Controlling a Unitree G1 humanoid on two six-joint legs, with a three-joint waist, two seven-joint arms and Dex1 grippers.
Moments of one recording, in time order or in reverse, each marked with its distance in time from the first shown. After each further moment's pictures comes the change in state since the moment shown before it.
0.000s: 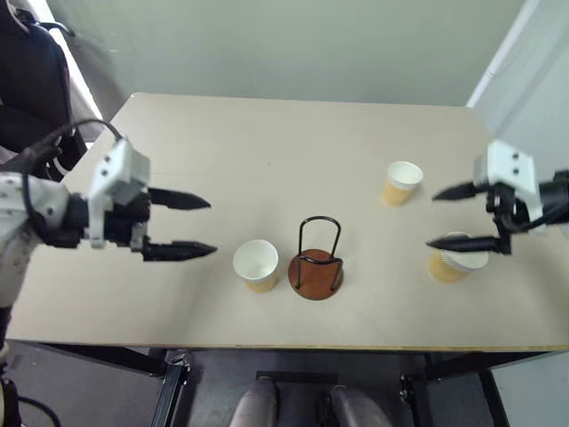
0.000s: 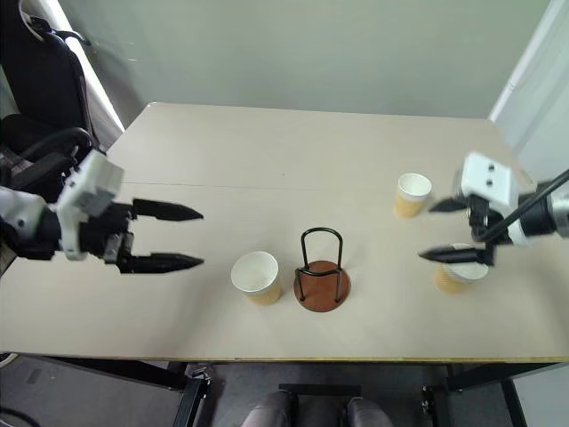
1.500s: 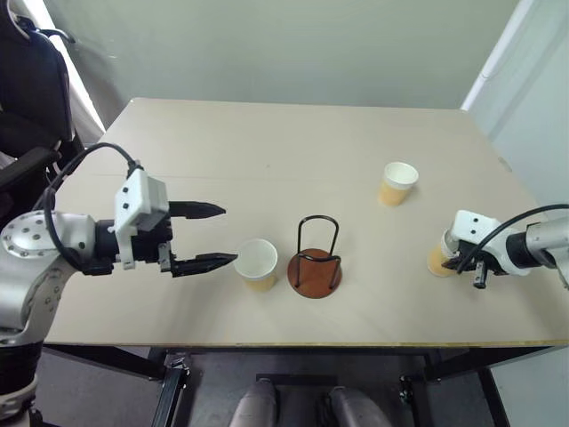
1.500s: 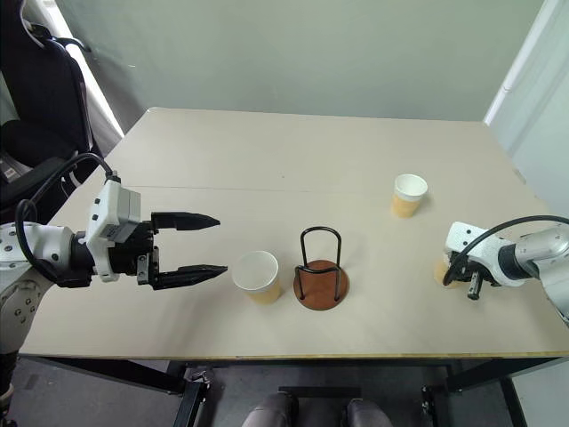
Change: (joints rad) left arm 0.155 -0.132 0.087 -0.110 -0.010 -0.136 0.172; right arm 0.102 0.072 0.167 0.146 -0.270 -0.134 -0.078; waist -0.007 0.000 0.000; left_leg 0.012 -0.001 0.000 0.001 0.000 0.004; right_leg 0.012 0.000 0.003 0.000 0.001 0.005
